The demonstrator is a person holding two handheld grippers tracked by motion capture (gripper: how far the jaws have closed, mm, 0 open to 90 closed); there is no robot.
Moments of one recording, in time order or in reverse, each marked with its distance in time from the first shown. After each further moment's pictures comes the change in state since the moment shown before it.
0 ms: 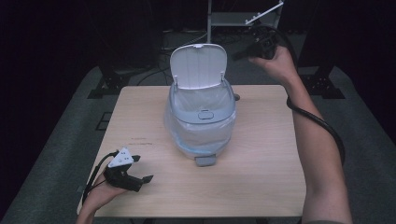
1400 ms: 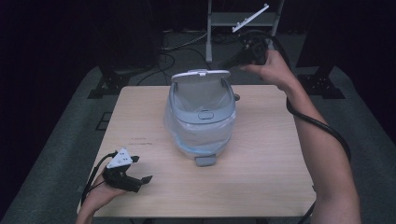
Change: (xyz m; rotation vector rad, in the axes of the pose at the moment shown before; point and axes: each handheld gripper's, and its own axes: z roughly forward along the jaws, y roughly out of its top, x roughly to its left) left arm -0.002 -0.001 -0.003 0.004 0.005 -0.006; right arm 0.043 0.003 0.006 0.055 0.198 -0.143
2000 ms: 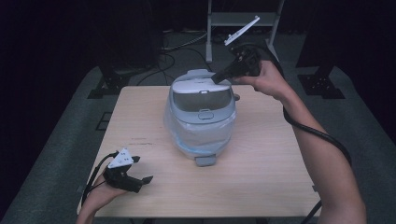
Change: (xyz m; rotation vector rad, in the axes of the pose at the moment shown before) left arm 0.000 0.001 0.002 0.006 -0.007 0.002; right arm 0.024 -0.010 0.019 0.027 0.055 -0.050
